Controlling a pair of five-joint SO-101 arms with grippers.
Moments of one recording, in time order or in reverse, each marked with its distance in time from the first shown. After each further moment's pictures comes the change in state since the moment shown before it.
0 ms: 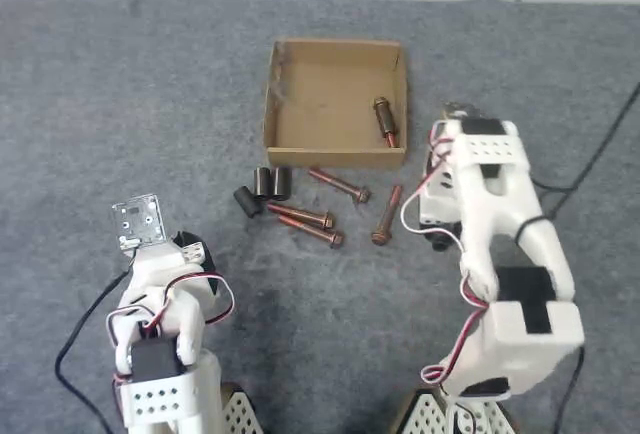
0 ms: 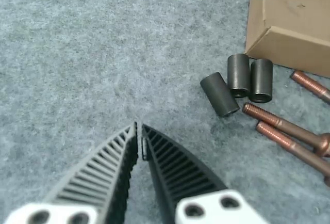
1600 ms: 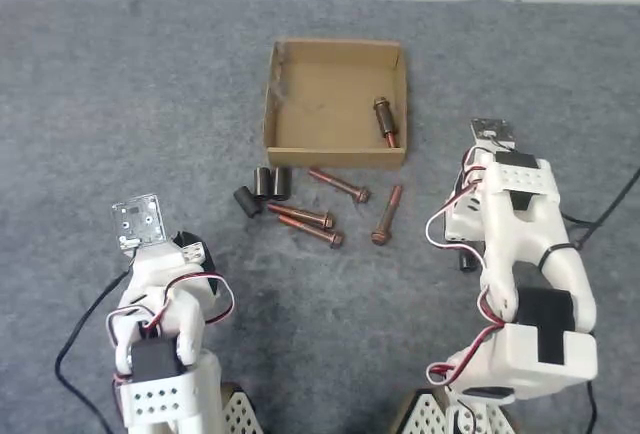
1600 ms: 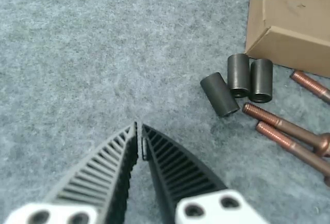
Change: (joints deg) left arm 0.0 0.0 0.0 0.0 0.0; right arm 7.4 -5.9 13.7 -14.1 7.6
